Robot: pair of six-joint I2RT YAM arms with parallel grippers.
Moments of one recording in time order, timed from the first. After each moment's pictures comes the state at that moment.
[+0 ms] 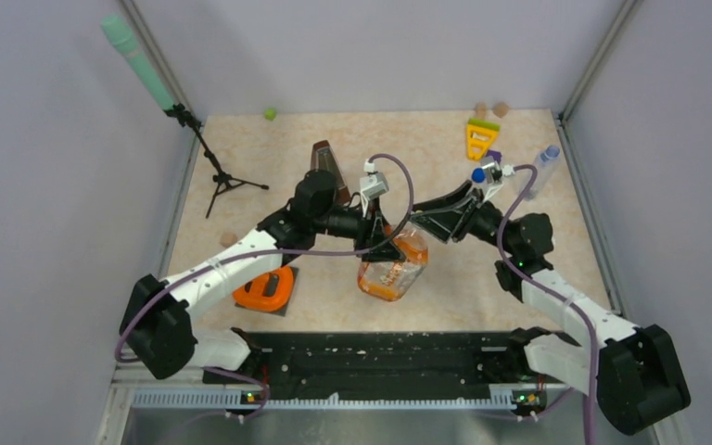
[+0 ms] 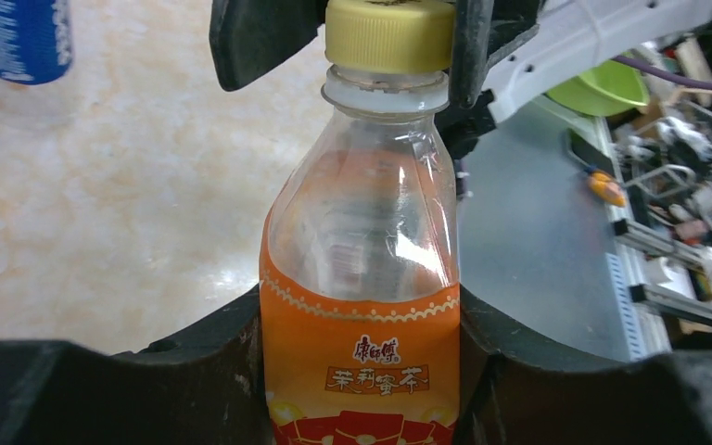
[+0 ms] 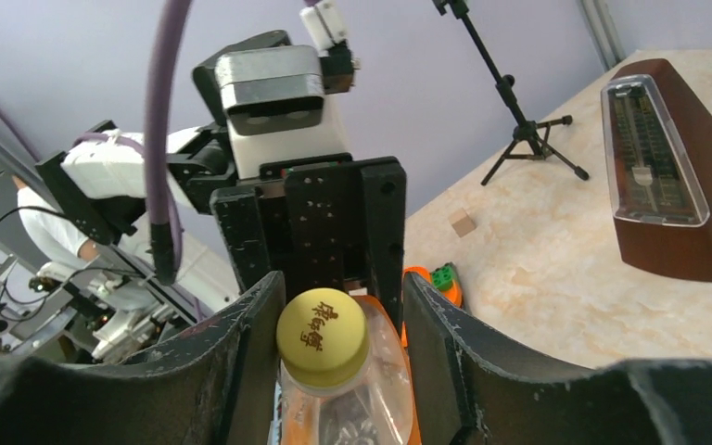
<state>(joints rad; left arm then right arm) -0.71 1.35 0.97 0.08 0.96 -0.30 0.38 1.03 0.47 1.01 -0.77 0.94</state>
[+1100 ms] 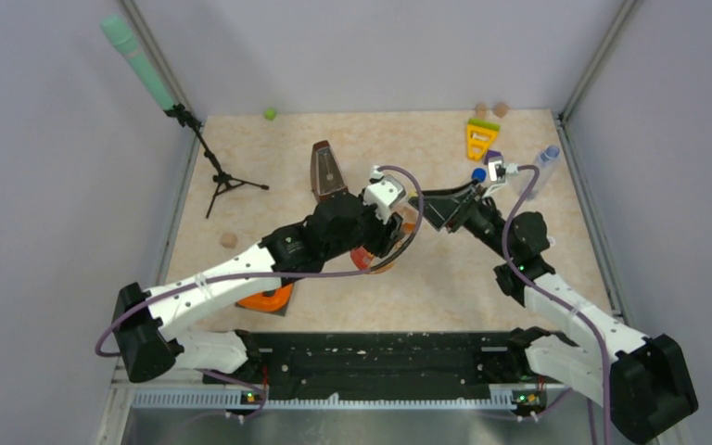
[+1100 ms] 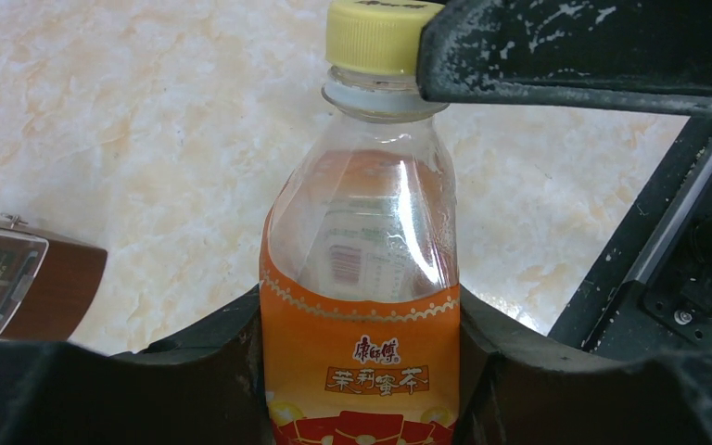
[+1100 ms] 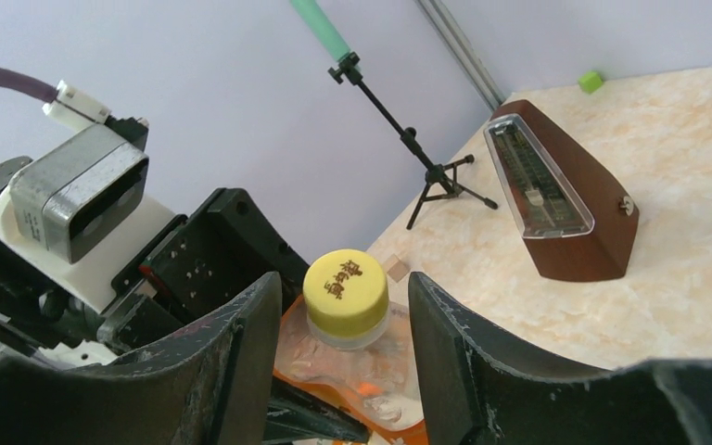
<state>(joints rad) -0.99 1.26 1.08 -0.20 -0.07 -0.10 0.46 0.96 0.49 0.79 -0.44 0.84</state>
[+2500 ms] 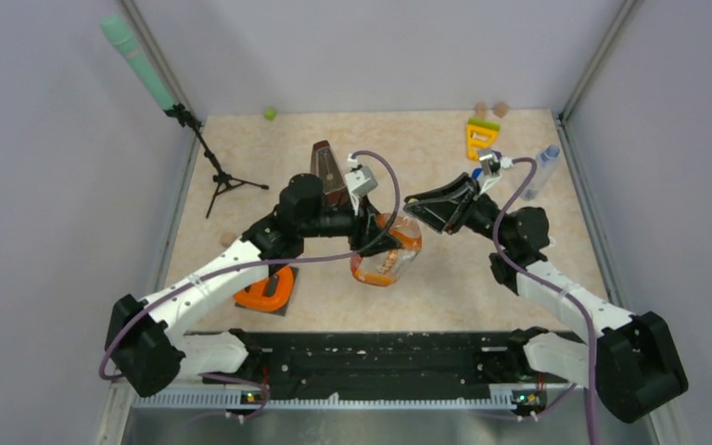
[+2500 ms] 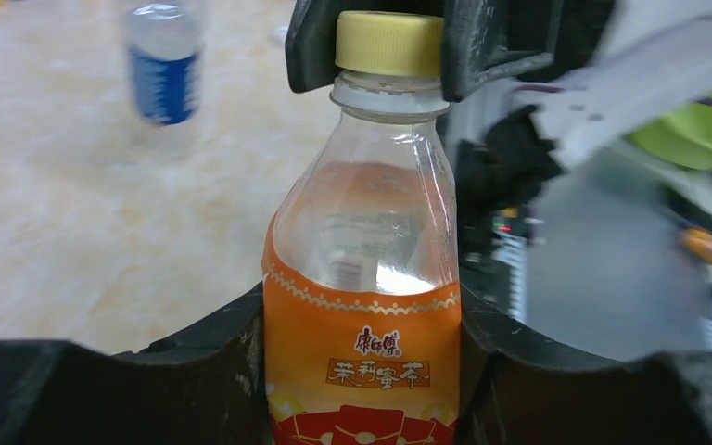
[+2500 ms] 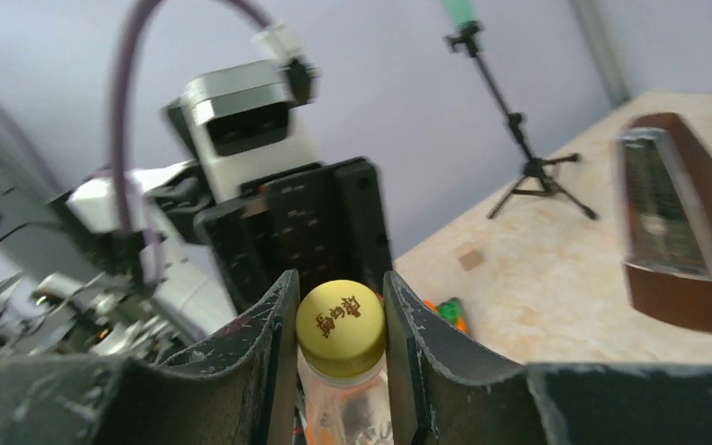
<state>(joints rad) -0.76 1.21 0.97 -0.02 0.54 -0.18 0.43 1.06 0.52 0.98 -0.65 0.90</state>
